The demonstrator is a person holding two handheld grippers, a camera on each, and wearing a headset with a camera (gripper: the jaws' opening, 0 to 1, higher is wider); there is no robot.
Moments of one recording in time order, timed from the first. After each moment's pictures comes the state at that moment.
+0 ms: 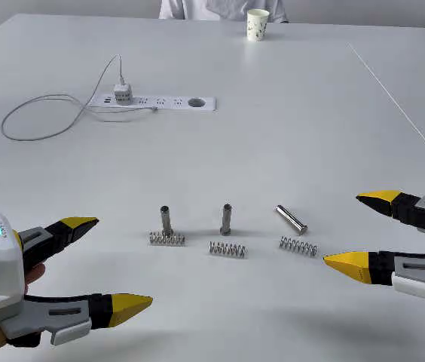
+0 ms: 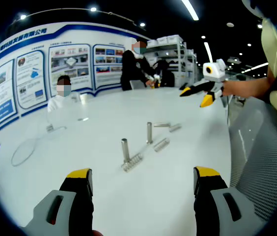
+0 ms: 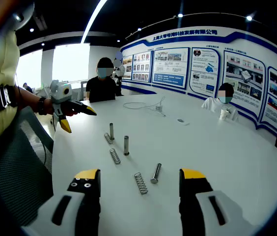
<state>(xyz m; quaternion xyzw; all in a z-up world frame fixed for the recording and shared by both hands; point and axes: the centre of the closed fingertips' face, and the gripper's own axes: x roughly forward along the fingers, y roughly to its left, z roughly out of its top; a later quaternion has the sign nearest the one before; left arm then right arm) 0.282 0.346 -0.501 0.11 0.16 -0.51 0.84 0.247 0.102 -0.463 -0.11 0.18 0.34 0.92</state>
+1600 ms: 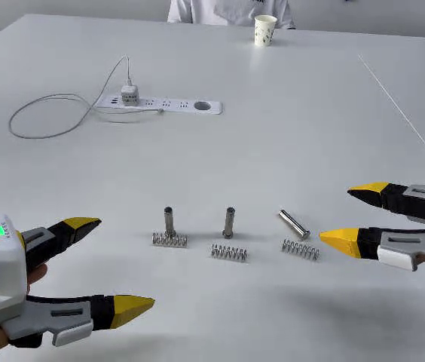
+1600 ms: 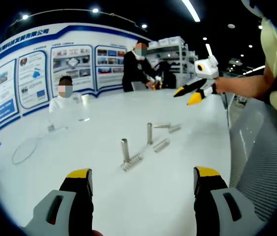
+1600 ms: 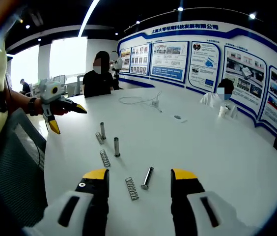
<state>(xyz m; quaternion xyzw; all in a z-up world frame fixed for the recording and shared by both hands) 0.279 0.347 -0.499 0.11 0.16 -0.51 0.84 0.280 0.102 -0.460 -0.13 0.21 0.32 0.91</state>
